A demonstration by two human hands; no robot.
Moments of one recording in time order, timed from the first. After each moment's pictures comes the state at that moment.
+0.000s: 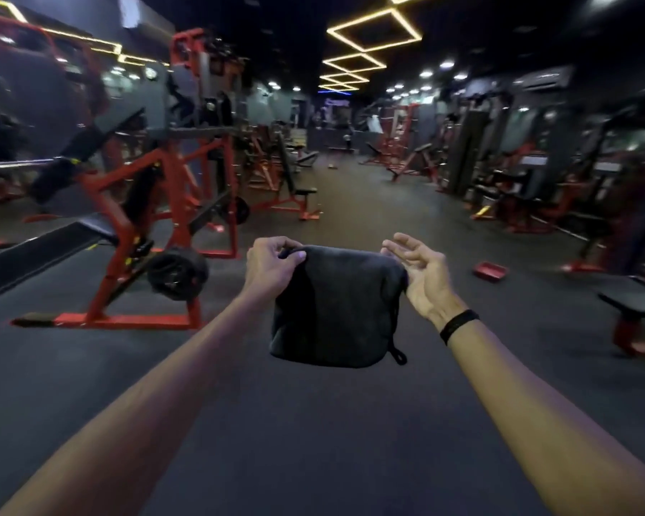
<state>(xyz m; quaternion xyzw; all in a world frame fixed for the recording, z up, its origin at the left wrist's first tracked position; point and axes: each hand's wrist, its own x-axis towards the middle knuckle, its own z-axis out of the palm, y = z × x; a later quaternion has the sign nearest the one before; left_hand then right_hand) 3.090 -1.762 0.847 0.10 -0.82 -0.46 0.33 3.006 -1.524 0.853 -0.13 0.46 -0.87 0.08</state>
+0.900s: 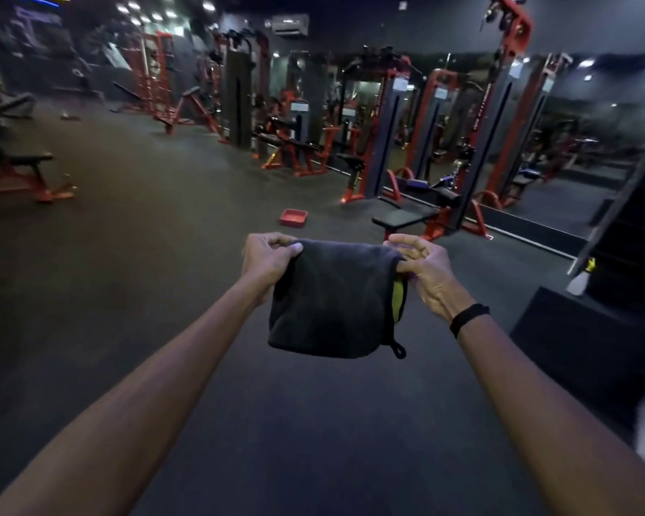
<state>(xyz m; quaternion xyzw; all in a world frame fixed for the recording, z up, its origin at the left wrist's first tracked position) 2.809 -1.572 0.821 -0.08 -0.74 -0.66 0.03 2.896 -1.328 0.830 0.06 0.68 -0.70 -0.19</state>
